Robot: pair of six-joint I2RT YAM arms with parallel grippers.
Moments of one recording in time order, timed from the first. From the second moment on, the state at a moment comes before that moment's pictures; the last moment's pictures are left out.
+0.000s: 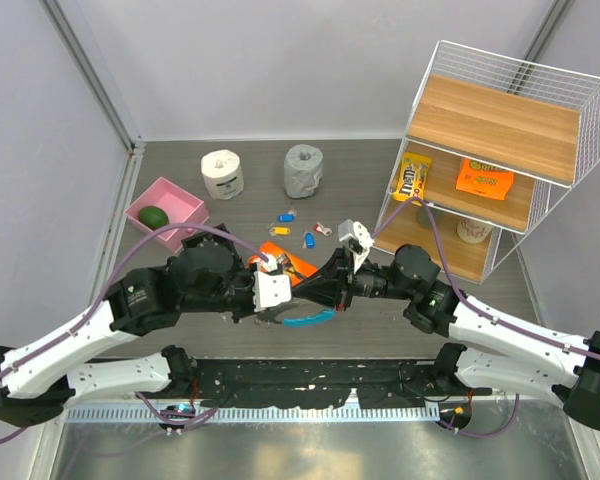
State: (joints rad) left arm -1.10 0.89 1.15 -0.83 0.16 0.40; right arm 0.97 0.93 0.64 0.43 -0.52 0.39
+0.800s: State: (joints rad) left arm -1.07 0.90 1.15 -0.84 0.23 0.34; right arm 0.98 0.90 0.65 0.34 -0.54 0.21
